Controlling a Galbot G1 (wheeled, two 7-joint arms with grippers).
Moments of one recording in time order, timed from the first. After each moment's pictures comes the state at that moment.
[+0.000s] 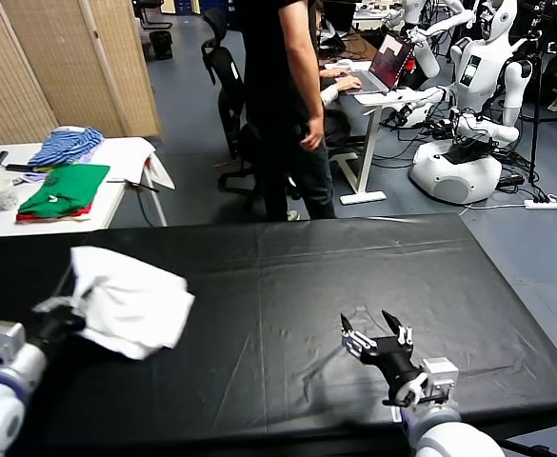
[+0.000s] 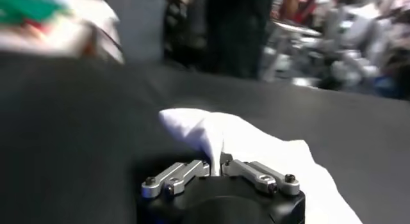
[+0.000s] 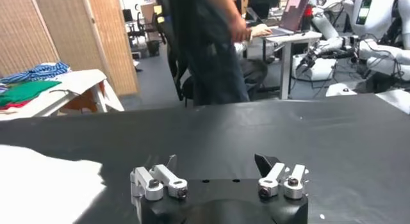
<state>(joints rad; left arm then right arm) 1.57 -0.99 -0.98 -2.22 -0.37 0.56 0.07 -1.54 1.34 0.43 2.39 0.34 -0.64 0.18</state>
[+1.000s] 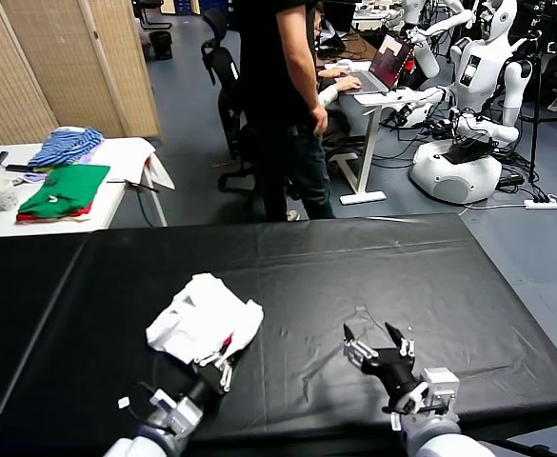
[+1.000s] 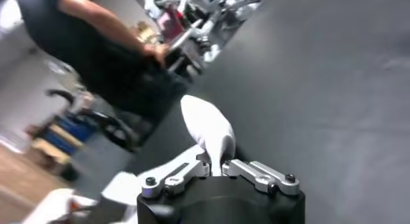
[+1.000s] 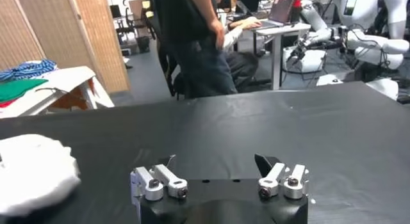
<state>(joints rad) 1.53 -1.07 -0.24 -2.13 0.14 0.37 0.06 -1.61 1.38 0.42 2.40 0.33 -0.66 0.19</state>
